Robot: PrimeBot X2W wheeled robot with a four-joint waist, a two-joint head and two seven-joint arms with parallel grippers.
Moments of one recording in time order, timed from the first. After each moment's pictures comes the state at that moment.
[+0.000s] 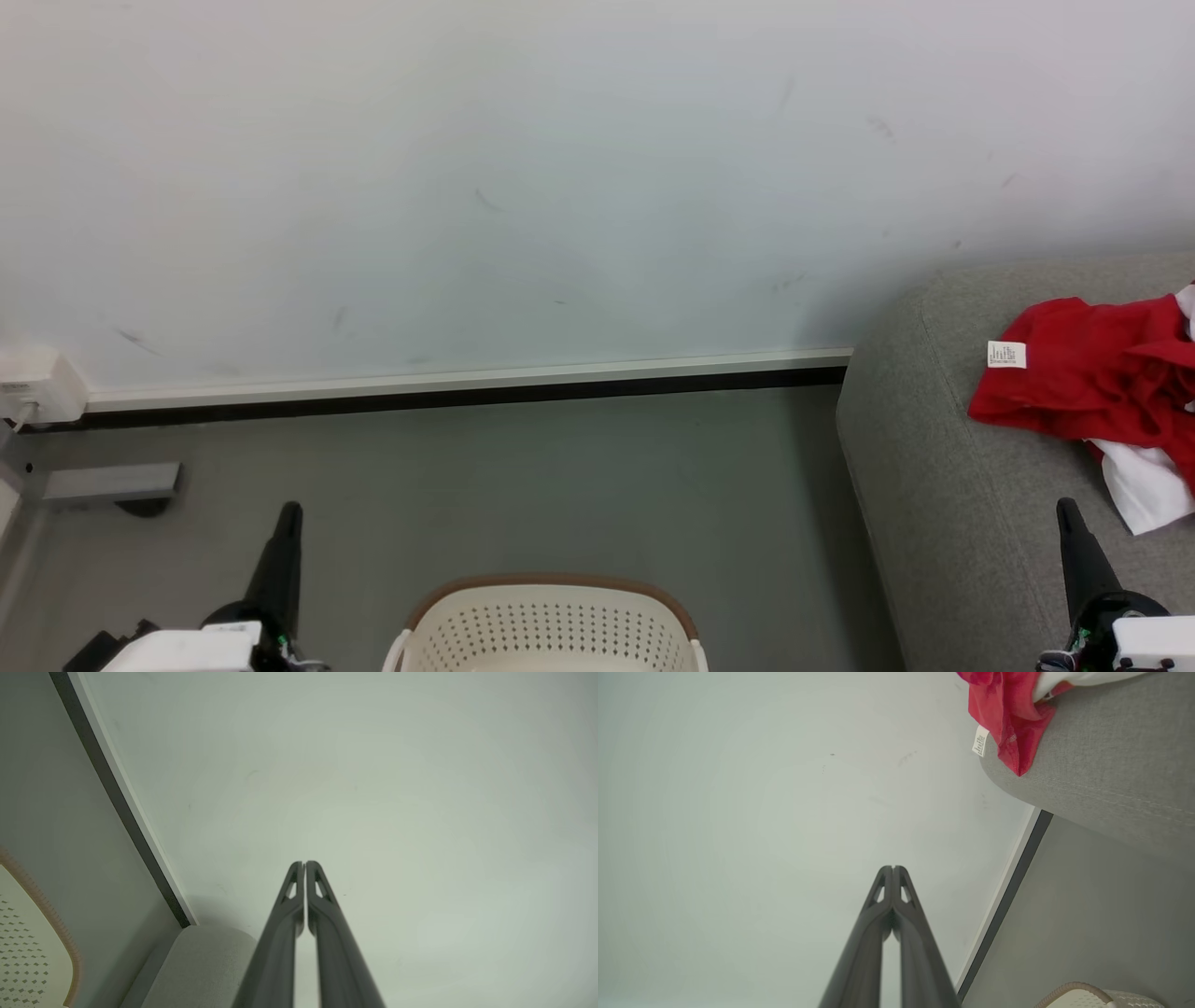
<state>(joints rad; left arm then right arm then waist) -0.10 0.05 0.12 0.26 -1.53 -0.12 0.10 -0.10 -0.08 -0.06 0.25 1.57 0.13 0.07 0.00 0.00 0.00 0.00</state>
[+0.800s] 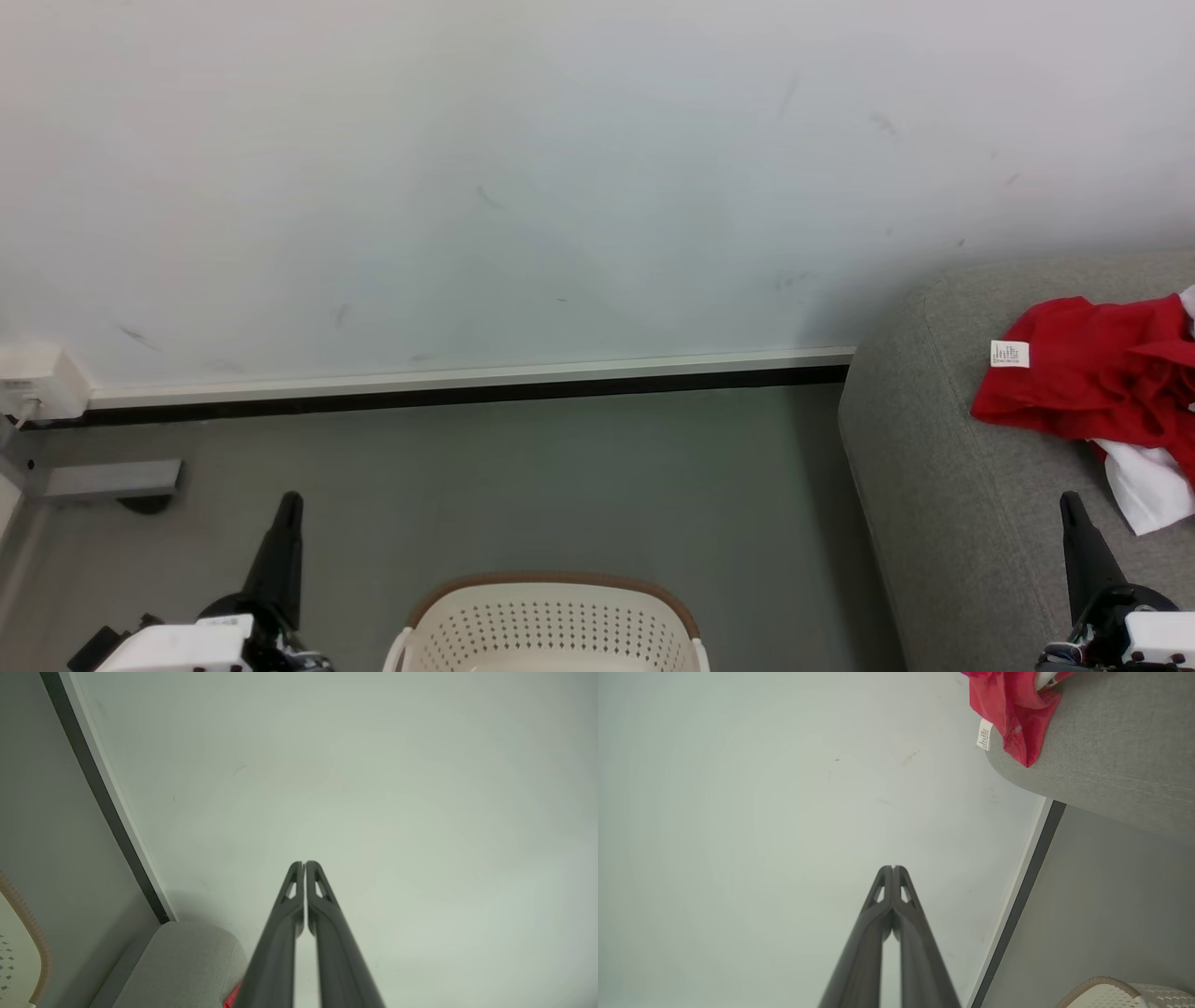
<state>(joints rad) -0.11 0.05 0.12 0.25 -1.60 -0.13 0.11 -0.11 -0.07 -0.08 0.25 1.64 0.13 0.09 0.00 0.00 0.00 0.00</state>
